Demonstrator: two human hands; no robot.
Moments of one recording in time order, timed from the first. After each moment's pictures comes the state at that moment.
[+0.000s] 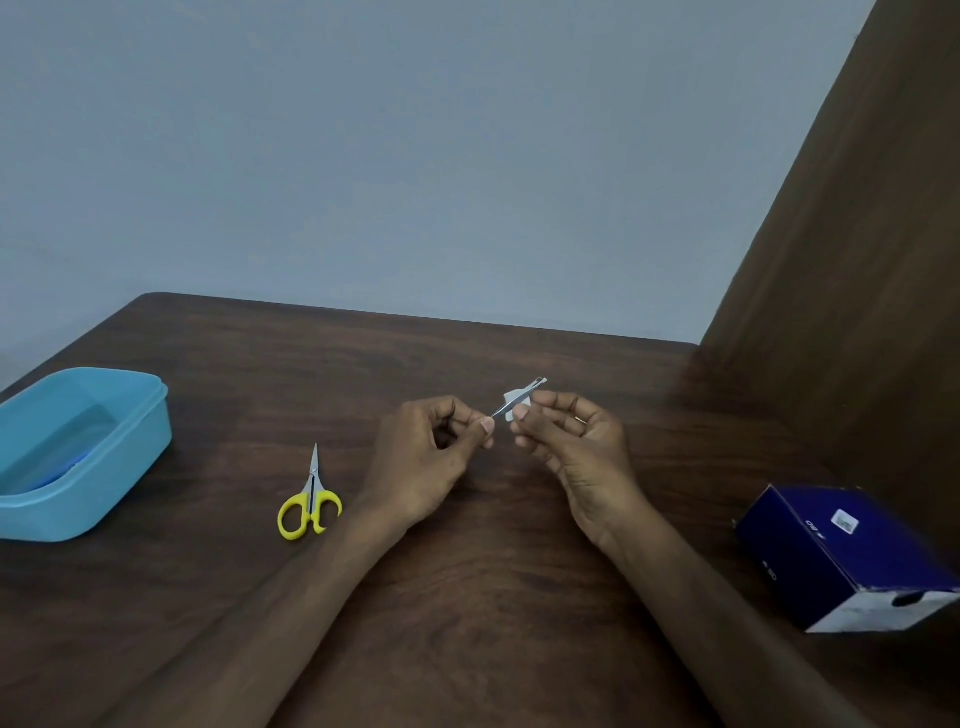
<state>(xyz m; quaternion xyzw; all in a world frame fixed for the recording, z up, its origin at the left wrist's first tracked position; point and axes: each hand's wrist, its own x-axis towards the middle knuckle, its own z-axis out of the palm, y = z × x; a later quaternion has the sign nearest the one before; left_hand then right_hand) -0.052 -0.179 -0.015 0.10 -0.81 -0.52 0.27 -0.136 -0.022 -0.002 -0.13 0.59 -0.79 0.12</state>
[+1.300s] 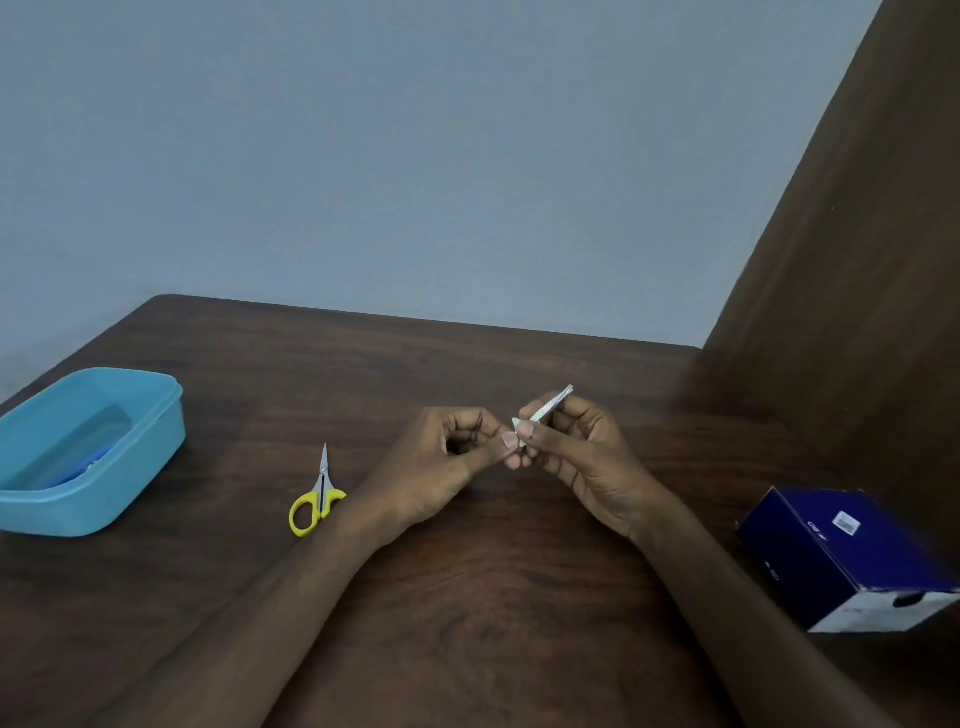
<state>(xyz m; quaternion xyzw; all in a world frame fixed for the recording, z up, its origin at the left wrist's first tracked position) -0.048 -0.184 -0.012 -0.06 -0.77 -0.62 0.16 -0.146 -0.008 0.004 -0.29 0.58 -0.72 0.24</state>
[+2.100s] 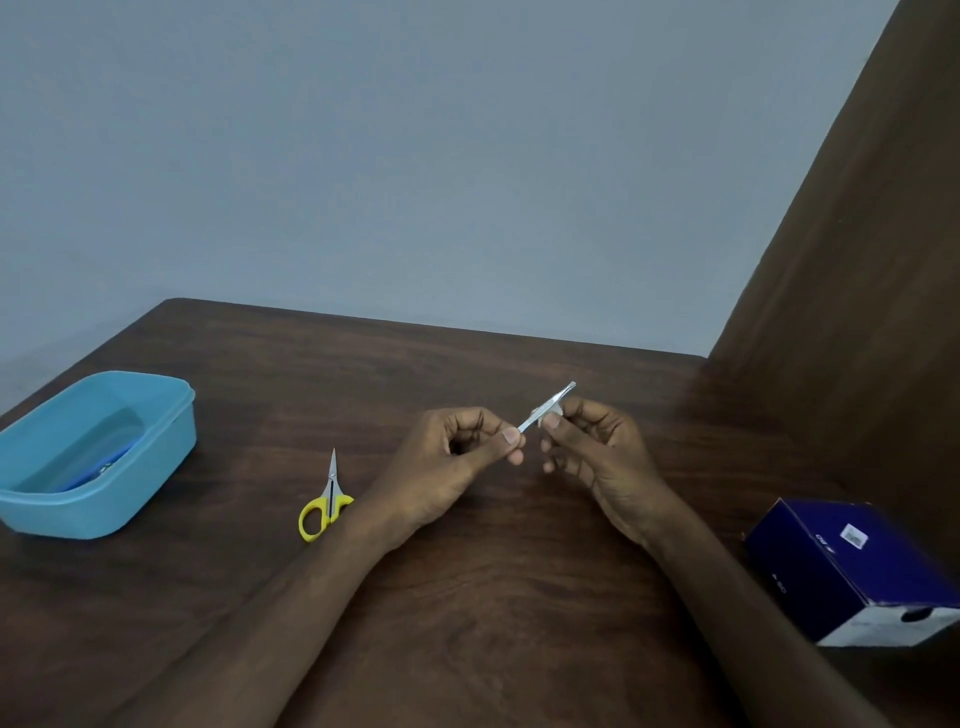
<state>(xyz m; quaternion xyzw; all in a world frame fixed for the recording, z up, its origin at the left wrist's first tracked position) -0.048 -0.185 -0.011 -0.02 -0.74 -0.64 0.18 -0.155 -0.004 0.002 -0.29 0.60 -0.72 0.19</state>
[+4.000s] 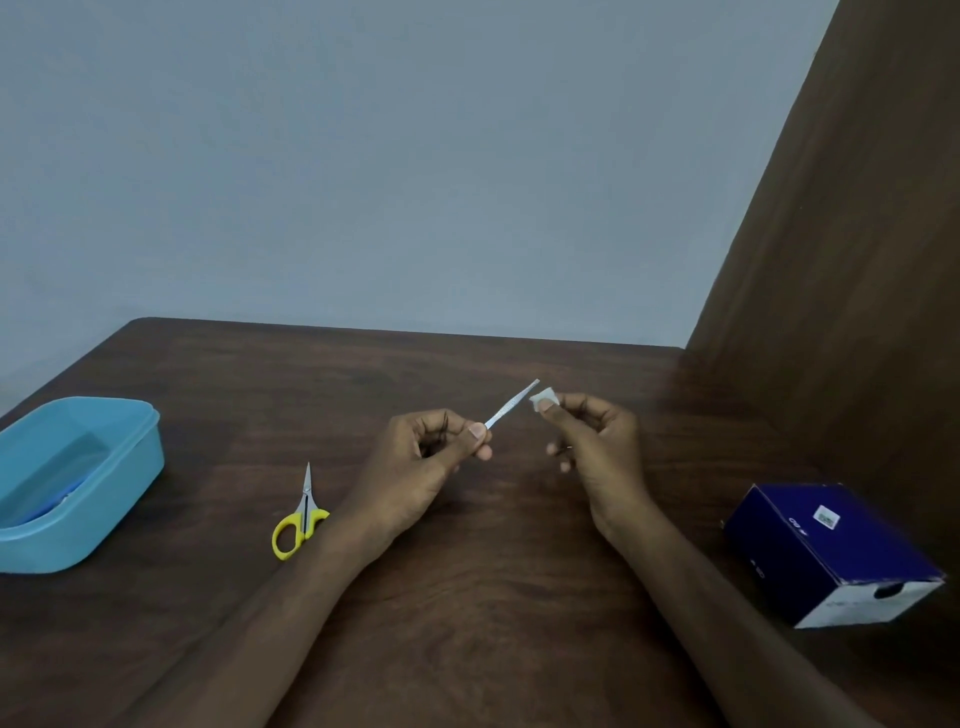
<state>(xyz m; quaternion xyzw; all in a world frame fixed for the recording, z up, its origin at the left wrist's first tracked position) -0.051 -0.185 -0.011 0.03 -0.74 -0.64 0.21 -0.167 -0.008 -0.007 -0.13 0.67 -0.73 0.00</state>
